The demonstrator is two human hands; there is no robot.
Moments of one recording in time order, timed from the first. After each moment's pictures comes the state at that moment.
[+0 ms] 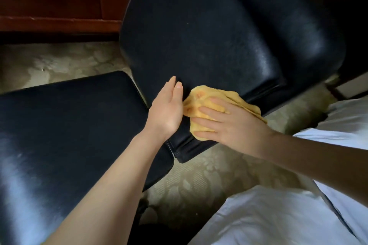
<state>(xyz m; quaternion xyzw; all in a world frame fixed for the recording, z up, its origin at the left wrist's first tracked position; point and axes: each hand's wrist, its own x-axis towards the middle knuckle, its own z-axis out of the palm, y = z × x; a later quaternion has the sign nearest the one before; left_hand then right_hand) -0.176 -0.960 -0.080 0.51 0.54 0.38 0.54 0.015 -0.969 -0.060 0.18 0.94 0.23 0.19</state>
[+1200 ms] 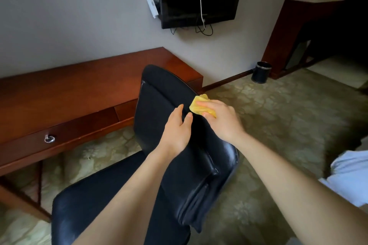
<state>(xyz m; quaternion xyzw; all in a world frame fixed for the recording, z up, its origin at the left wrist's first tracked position) -0.109 -0.919 0.111 0.62 0.54 0.35 0.45 0.039 -0.908 0.114 0.64 0.70 -0.11 -0.28</state>
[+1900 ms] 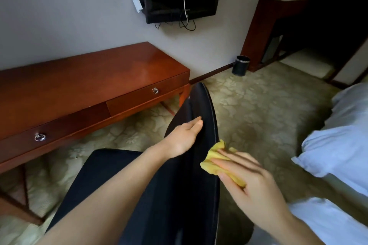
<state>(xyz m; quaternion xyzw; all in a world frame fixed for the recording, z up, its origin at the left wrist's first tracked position) -0.136 -0.958 0.115 0.72 0.43 0.17 0.51 0.003 -1.113 0.111 0.59 0.74 -0.04 -0.32</state>
